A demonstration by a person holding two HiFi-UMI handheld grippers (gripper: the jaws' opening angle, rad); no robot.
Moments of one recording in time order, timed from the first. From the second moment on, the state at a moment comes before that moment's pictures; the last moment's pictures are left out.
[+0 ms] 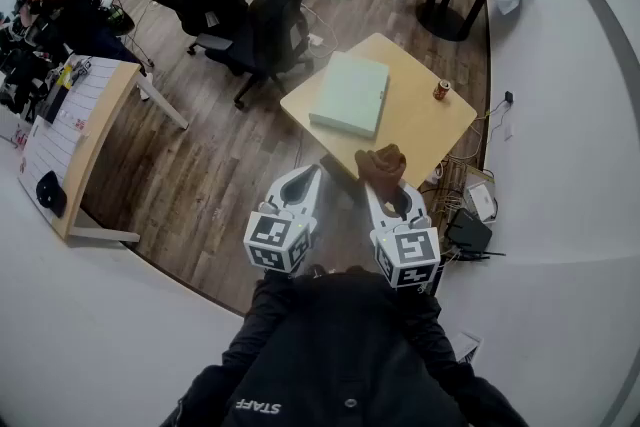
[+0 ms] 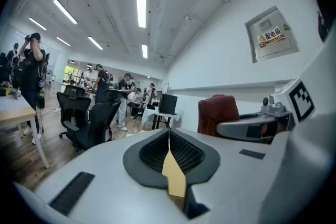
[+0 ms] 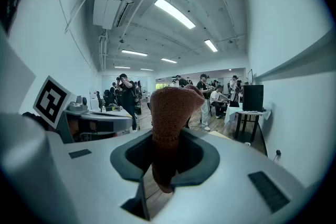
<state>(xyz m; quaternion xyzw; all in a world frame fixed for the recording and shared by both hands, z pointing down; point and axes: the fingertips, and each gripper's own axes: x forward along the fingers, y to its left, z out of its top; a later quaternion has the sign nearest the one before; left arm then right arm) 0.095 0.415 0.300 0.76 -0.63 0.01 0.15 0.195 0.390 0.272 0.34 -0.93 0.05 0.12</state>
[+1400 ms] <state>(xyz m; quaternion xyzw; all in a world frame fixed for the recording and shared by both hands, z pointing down) 0.020 0.430 0.375 0.73 -0.64 0.02 0.23 0.146 0.391 0.357 0.34 -0.91 0.14 0.19</state>
